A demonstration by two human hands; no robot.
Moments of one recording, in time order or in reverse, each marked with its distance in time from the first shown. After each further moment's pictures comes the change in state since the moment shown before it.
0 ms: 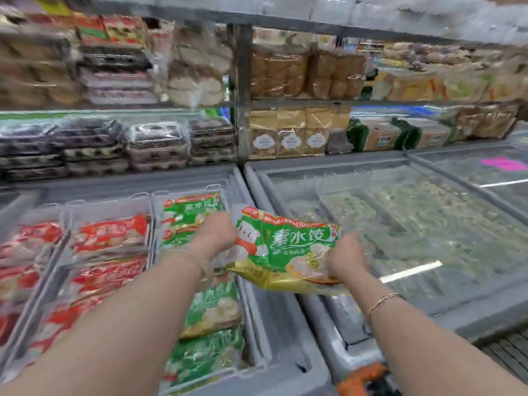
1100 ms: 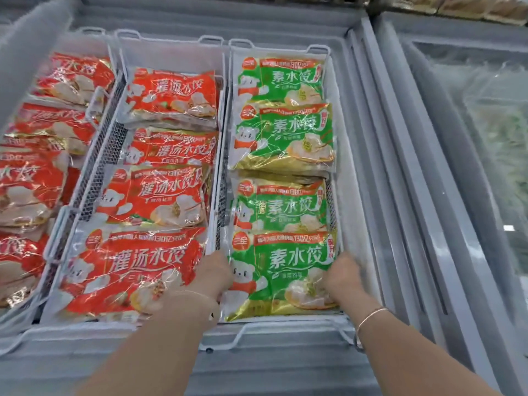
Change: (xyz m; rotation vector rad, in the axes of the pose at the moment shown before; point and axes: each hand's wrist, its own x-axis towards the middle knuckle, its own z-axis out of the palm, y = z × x) left_hand -0.001 -0.289 0.154 -0.071 -0.420 -0.714; right_hand -0.046 0.002 0.302 -0.399 -0.555 0.052
